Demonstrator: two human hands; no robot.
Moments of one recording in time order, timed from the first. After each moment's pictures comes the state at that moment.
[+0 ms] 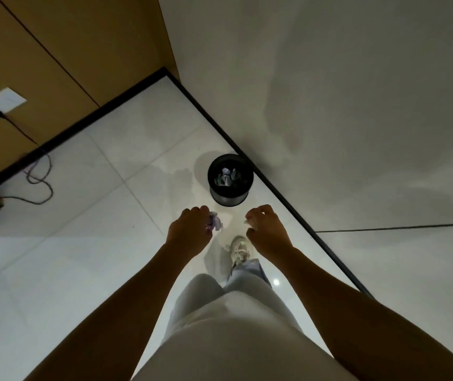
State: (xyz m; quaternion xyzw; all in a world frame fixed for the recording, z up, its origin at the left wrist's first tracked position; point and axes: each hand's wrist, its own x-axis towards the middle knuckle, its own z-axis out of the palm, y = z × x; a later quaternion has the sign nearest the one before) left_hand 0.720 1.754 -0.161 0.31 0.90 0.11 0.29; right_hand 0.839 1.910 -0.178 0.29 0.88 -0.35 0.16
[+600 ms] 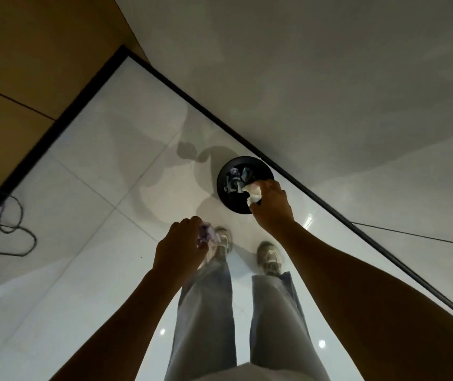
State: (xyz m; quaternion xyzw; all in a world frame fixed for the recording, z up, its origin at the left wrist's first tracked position) left_hand 0.528 1.789 -0.278 0.35 0.86 0.06 0.36; right_hand 0.631 1.971 -0.327 0.46 0.78 -0.38 0.18
